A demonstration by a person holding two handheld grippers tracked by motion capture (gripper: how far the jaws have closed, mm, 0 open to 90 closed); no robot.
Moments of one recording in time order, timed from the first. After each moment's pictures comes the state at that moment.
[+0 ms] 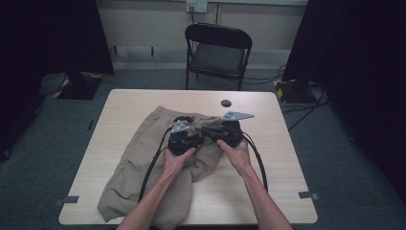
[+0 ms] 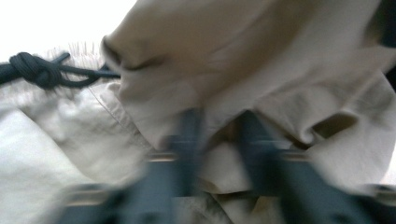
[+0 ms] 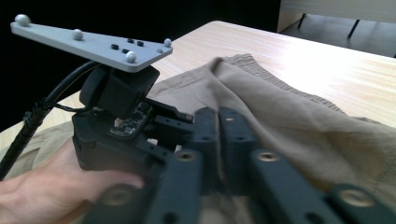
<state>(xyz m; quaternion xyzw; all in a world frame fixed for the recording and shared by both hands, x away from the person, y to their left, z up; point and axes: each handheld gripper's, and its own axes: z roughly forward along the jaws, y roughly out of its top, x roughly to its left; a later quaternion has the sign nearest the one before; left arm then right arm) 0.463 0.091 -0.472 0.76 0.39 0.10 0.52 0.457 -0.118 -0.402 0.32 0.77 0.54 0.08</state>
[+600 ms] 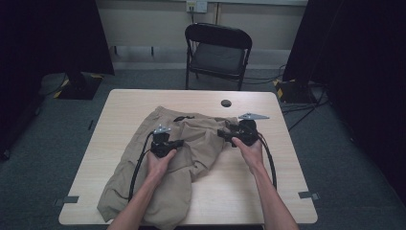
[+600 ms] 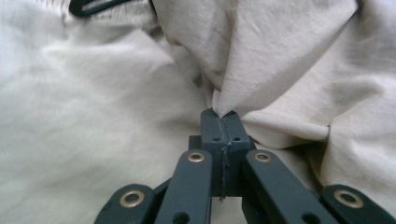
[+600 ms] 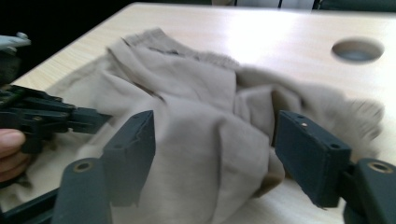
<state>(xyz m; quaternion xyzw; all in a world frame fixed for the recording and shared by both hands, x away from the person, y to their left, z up) 0.467 0.147 -0.501 0.74 0.48 0.09 0.47 0.487 -0.171 -0.443 0.44 0.75 0.48 0.12</state>
